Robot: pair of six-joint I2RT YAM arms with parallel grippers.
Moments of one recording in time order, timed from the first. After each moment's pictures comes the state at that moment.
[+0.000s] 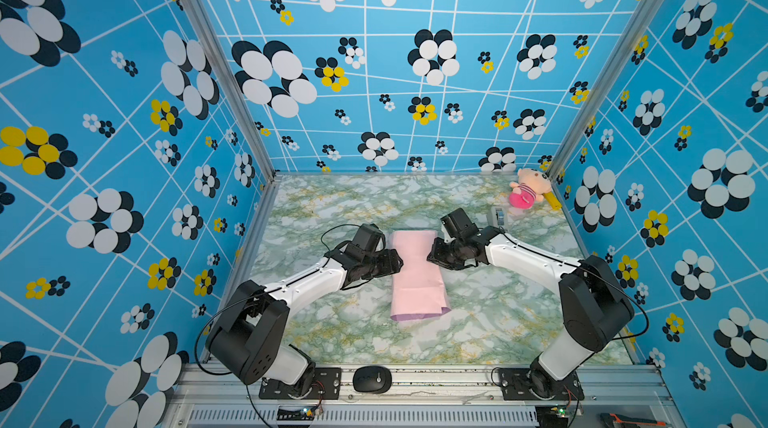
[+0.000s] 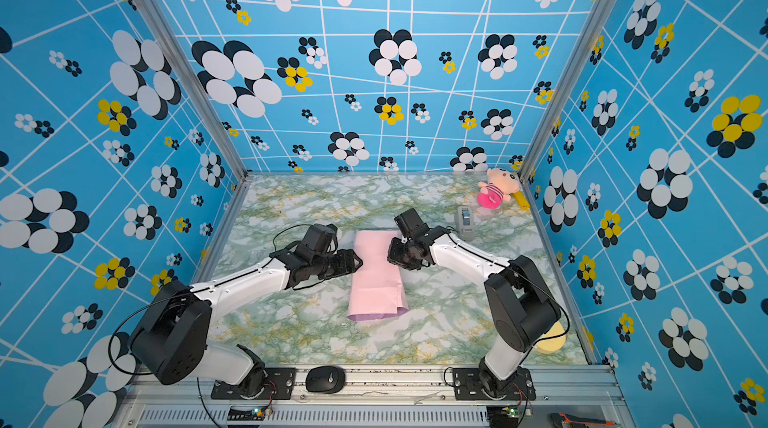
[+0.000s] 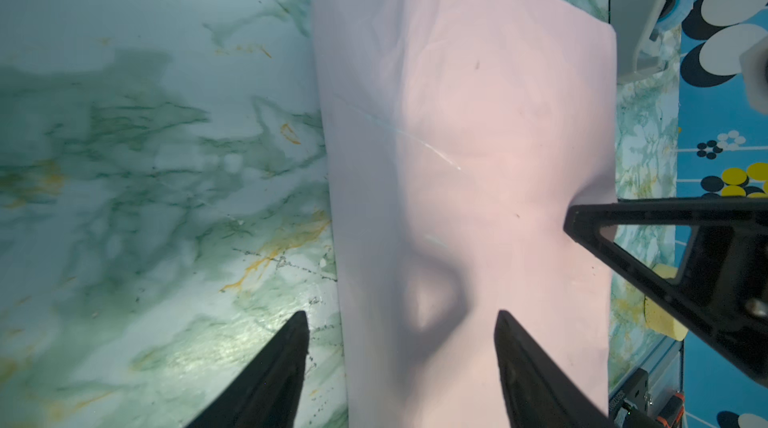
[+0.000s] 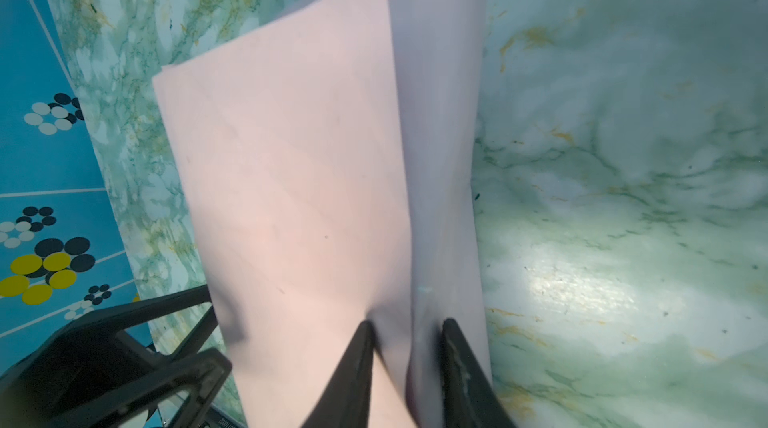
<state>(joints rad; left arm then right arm) -0.56 1.47 0.81 -0.22 0.24 -0.73 0.60 1.68 1.12 -0.50 -0.19 0.81</state>
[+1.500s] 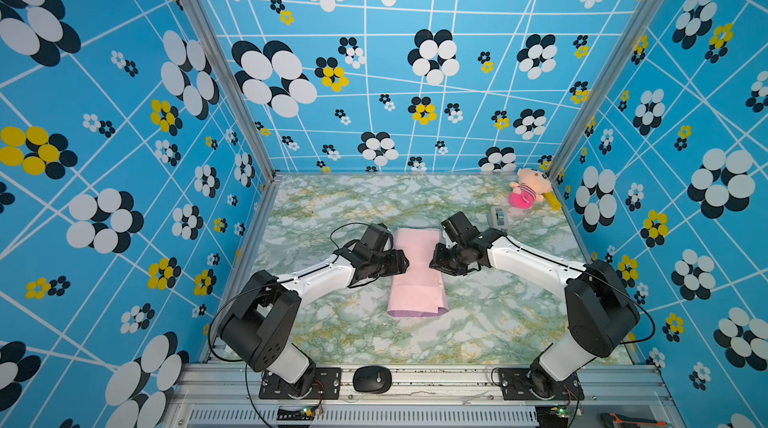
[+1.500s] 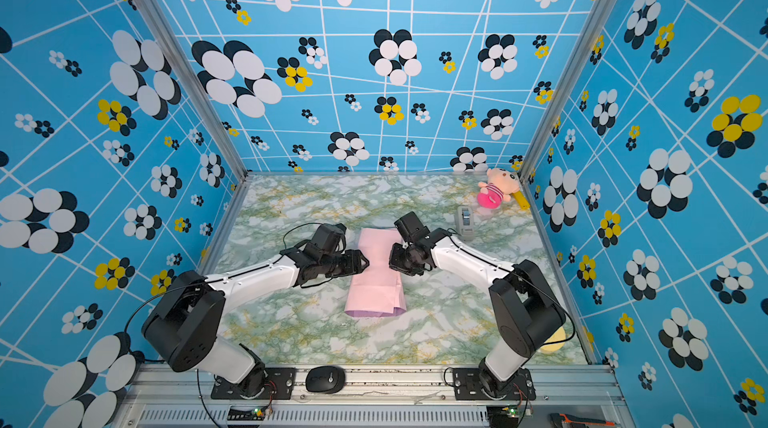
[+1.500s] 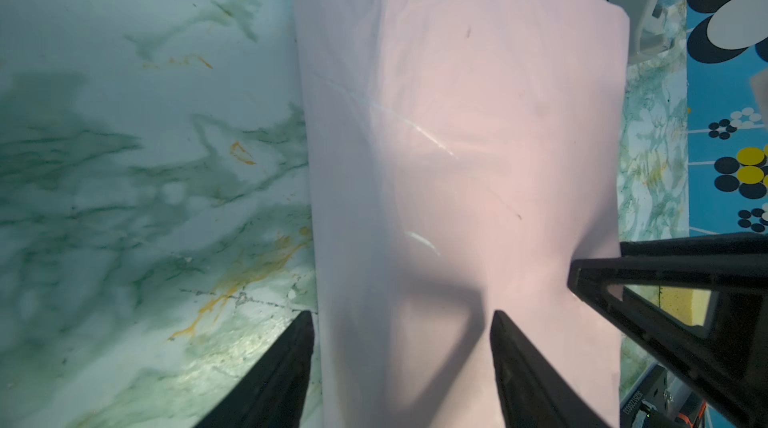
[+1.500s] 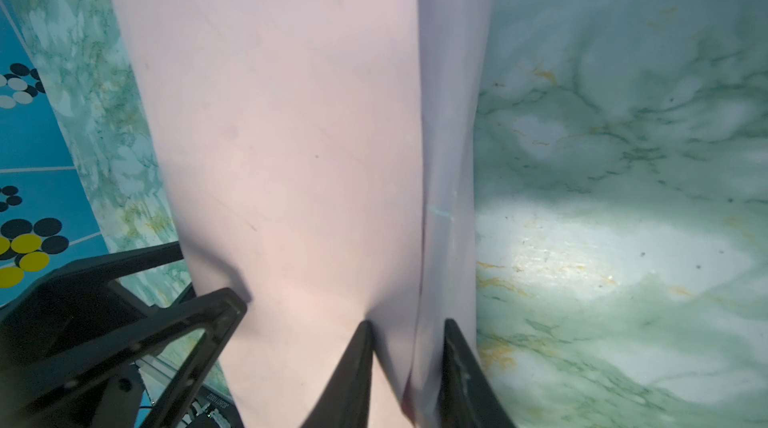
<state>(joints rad) -0.60 1.54 0.85 -0.19 0.23 -0.69 0.62 1.64 1.10 -0.57 -0.19 0.80</state>
